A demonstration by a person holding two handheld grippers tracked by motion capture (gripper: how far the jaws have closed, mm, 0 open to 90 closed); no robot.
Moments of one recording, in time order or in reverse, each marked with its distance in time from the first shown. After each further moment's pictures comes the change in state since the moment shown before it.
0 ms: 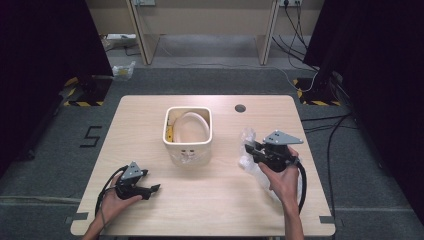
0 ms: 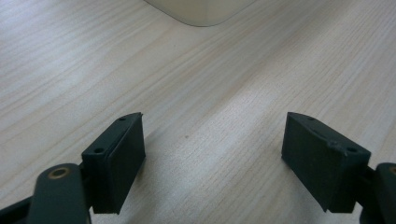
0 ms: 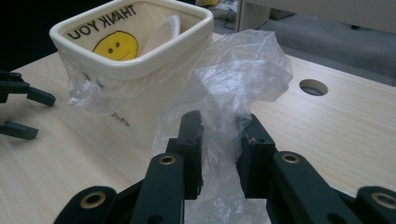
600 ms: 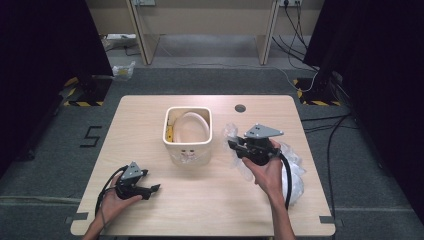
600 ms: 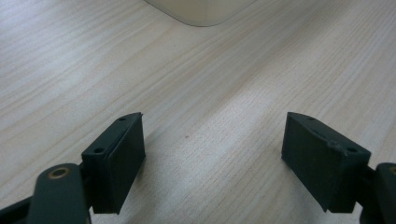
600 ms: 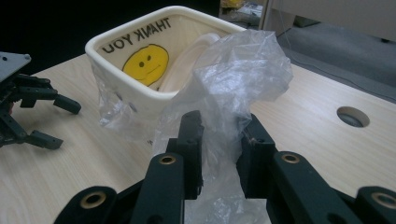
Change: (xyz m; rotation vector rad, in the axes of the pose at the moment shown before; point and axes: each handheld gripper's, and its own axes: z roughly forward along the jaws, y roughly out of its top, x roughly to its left) left arm 0.000 0.000 0.000 -0.002 0.001 -0.001; right arm 0.025 0.027 0.028 0.003 0.077 -0.063
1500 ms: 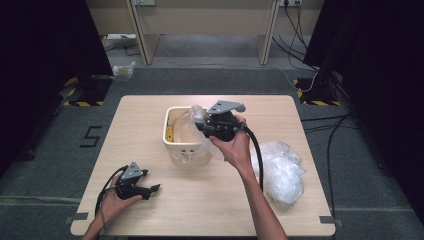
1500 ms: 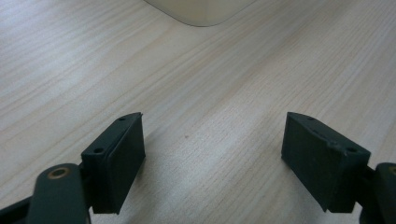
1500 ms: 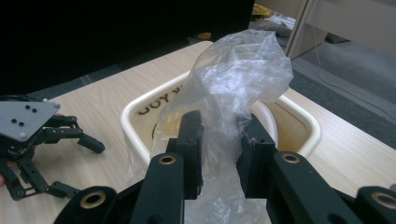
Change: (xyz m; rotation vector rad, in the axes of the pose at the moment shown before) left arm 0.000 0.000 0.000 -0.004 0.000 -0.003; right arm 0.032 0.081 0.060 0.019 0.097 -0.096
